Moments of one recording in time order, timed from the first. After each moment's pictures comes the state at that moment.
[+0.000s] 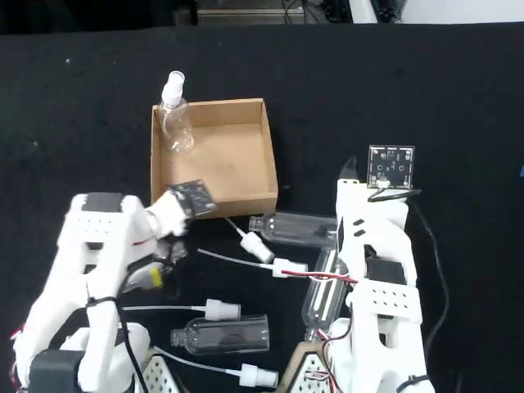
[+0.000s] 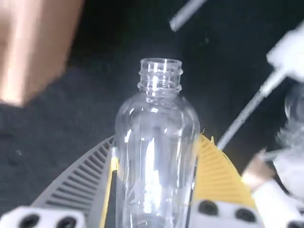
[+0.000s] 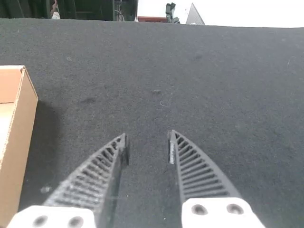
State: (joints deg) left arm -4.6 -29.4 50.3 73.1 -62.9; right arm 8.5 -55.4 82.0 6.0 6.6
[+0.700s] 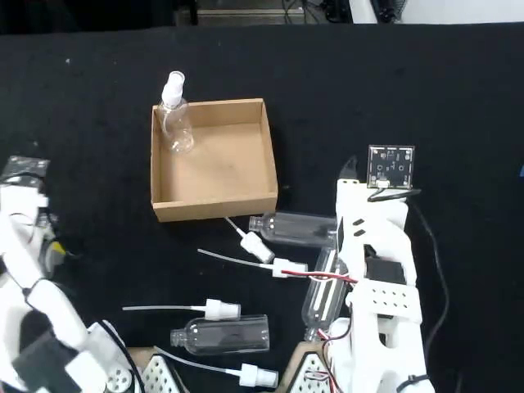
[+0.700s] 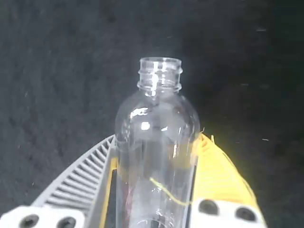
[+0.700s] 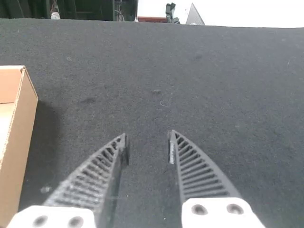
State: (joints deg) left arm -49.5 -21.7 46.9 51.6 -49.6; right arm 8.5 -55.4 82.0 6.0 6.6
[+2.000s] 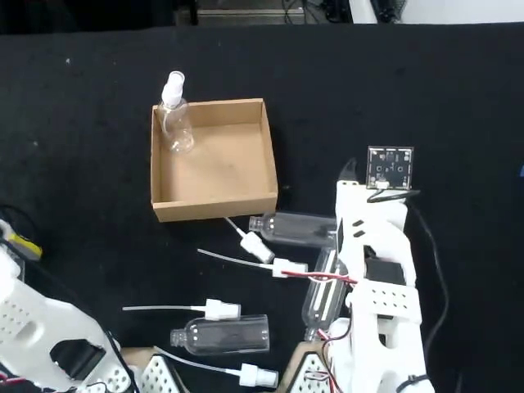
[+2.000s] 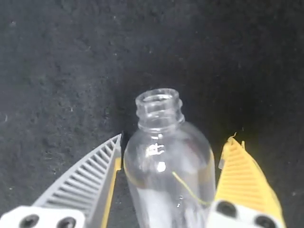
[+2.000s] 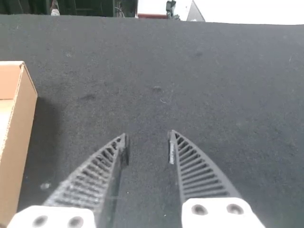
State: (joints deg) left arm -57.8 17.1 9.3 61.1 -53.9; right arm 8.5 -55.4 82.5 6.0 6.6
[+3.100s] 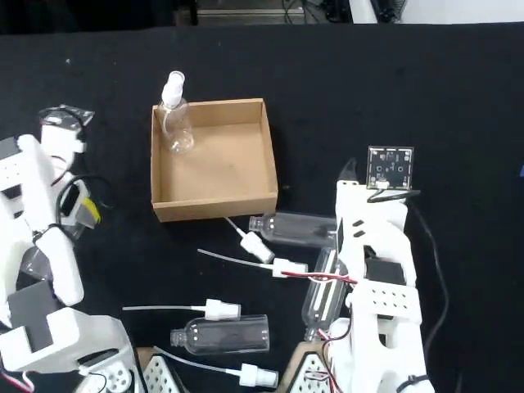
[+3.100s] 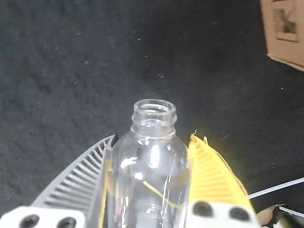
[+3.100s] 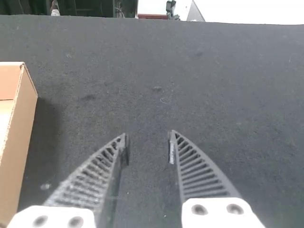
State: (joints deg) left arm -30.7 -5.0 15.3 79.8 -43.9; right arm 8.5 -55.4 82.5 6.0 6.6
